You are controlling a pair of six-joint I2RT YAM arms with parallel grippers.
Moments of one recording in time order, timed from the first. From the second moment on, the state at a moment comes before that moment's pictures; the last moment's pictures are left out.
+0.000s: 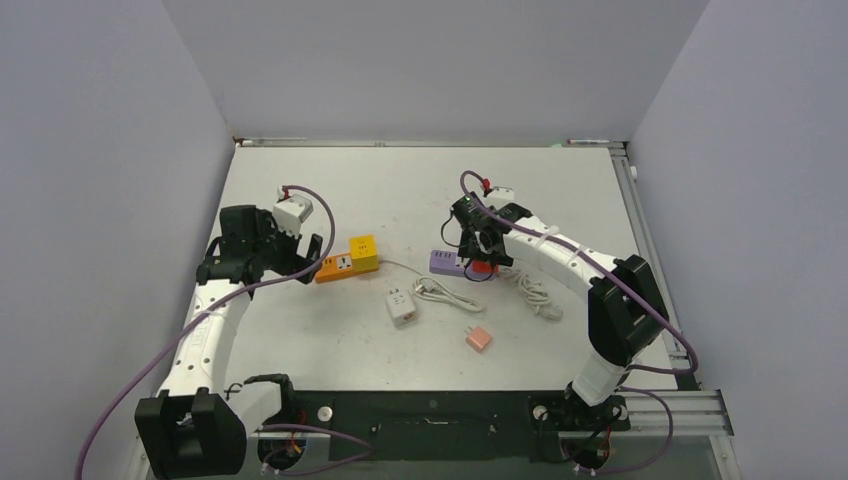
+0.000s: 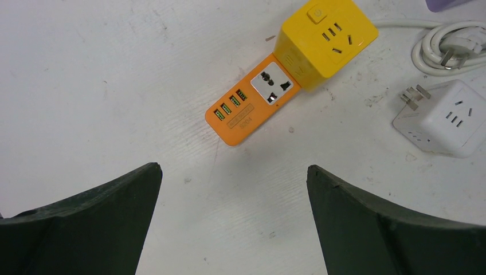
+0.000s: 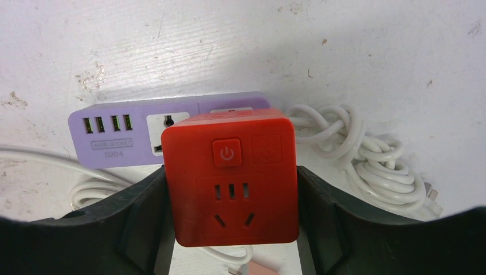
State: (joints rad) left arm 0.05 1.07 0.87 -0.58 0.38 0.37; right arm 0.65 1.69 1.30 -0.82 0.44 0.78
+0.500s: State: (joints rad) left arm 0.05 1.06 0.86 -0.58 0.38 0.35; right arm 0.63 1.69 1.27 -0.74 0.44 0.77
